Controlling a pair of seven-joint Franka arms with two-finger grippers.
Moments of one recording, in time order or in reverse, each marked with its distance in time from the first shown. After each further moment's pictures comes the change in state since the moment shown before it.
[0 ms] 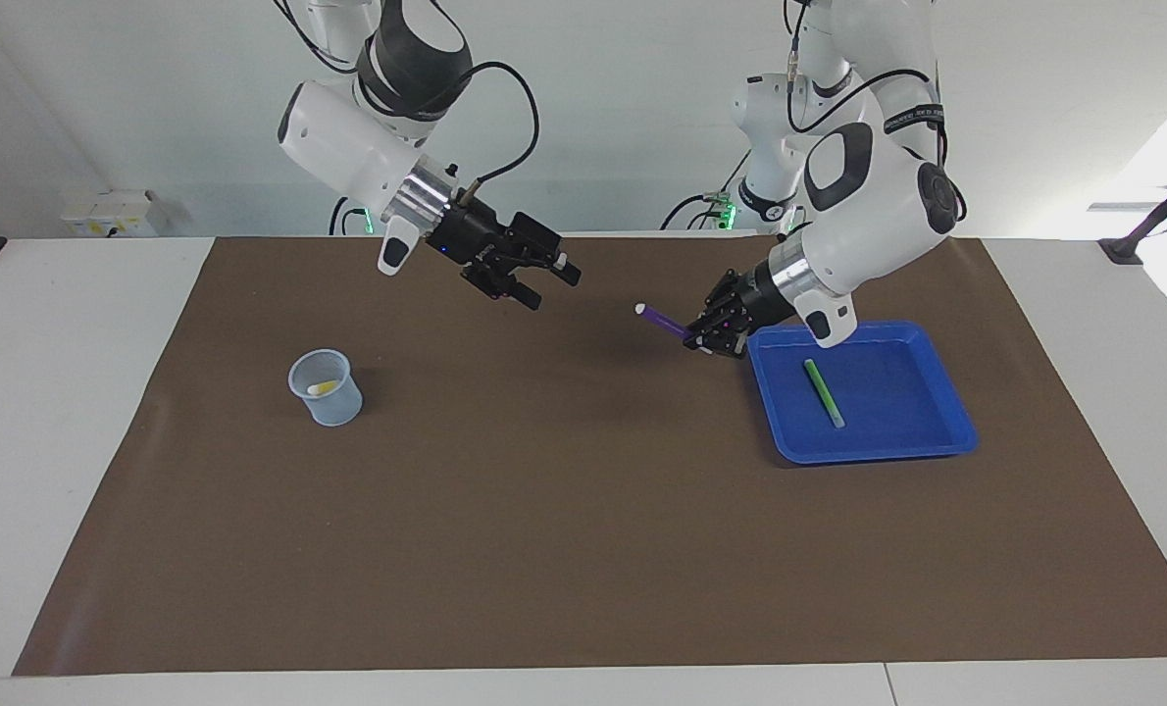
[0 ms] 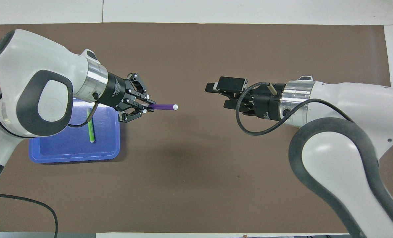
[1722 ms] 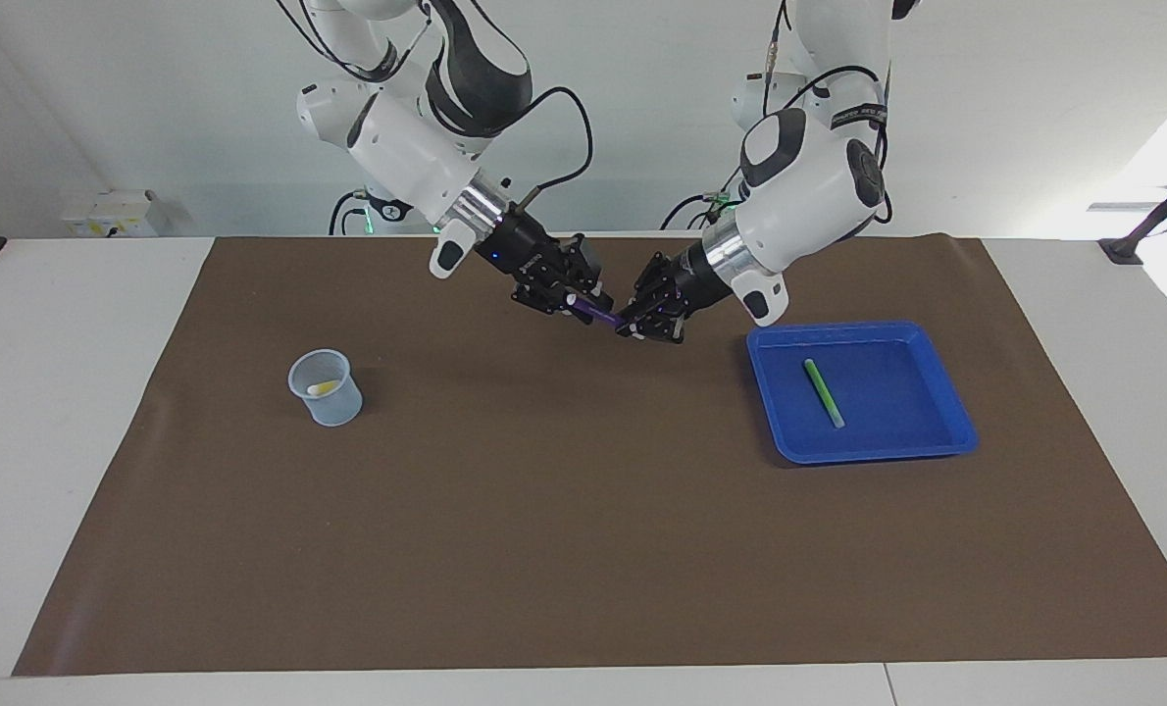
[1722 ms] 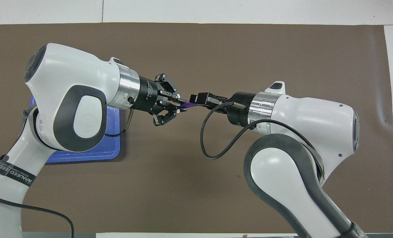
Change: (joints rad) left arm -0.102 -0.011 -0.013 -0.015 -0.089 0.159 -0.165; right arm 0.100 0.044 -0.005 -0.030 -0.001 0.150 -0.155
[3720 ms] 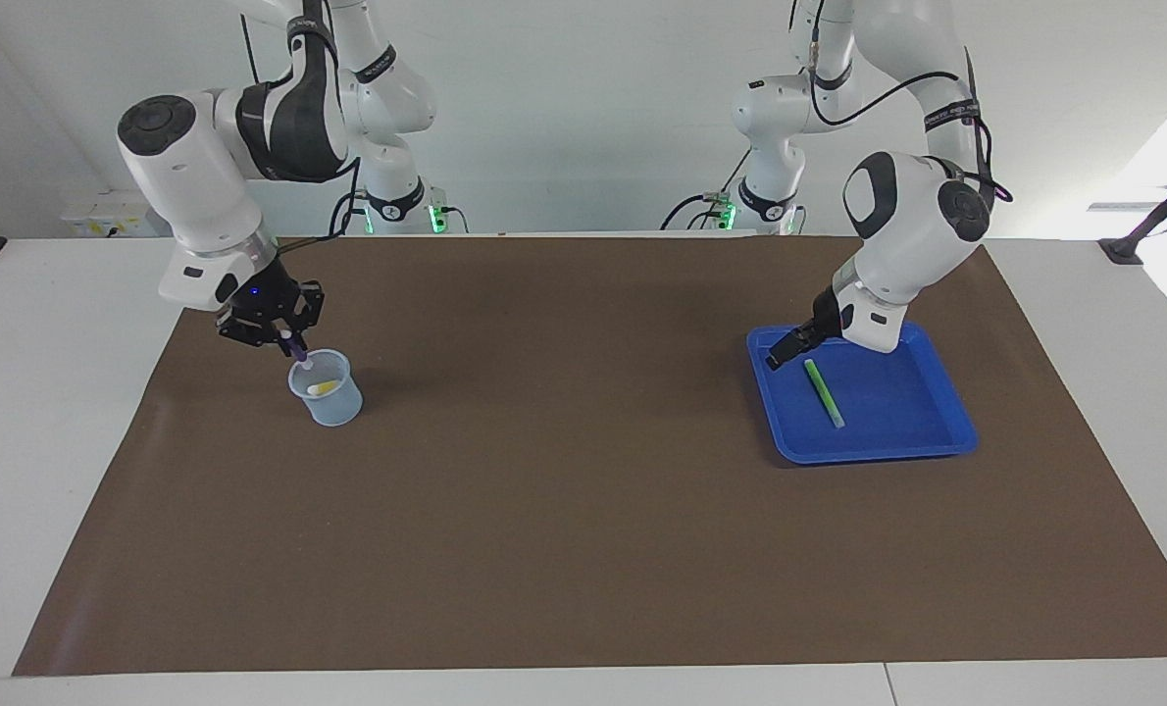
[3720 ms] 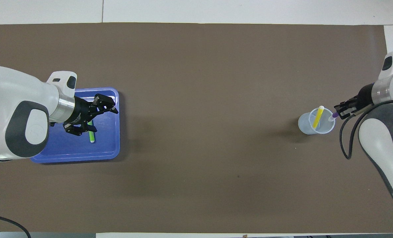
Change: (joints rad) left arm 0.294 -0.097 0.021 -0.313 0.508 -0.016 1.306; right arm -0.505 -0.021 -0.012 0.021 -1.046 -0.520 -0.482
